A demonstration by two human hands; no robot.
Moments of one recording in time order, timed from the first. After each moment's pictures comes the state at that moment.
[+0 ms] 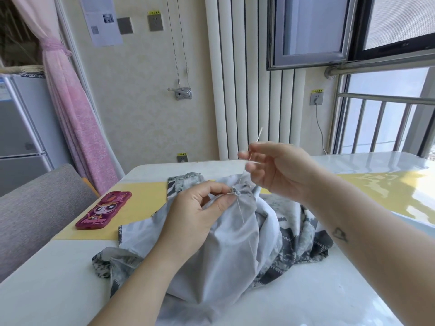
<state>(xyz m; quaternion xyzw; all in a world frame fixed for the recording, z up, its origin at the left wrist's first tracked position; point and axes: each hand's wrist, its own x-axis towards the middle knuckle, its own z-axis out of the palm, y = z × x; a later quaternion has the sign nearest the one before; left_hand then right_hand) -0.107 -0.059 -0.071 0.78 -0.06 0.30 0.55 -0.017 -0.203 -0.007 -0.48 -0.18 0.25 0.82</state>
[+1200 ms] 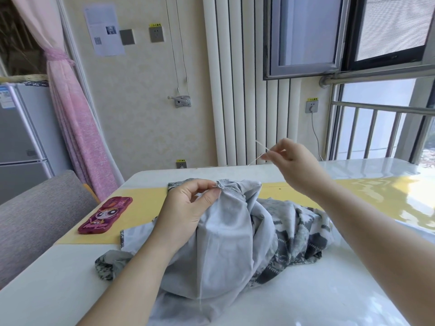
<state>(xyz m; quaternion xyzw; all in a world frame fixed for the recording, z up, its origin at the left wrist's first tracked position) -0.103 -0.045 -0.067 0.73 -0.02 0.27 0.63 0.014 -0.232 -0.024 -0.84 -0.24 -0.18 0.46</state>
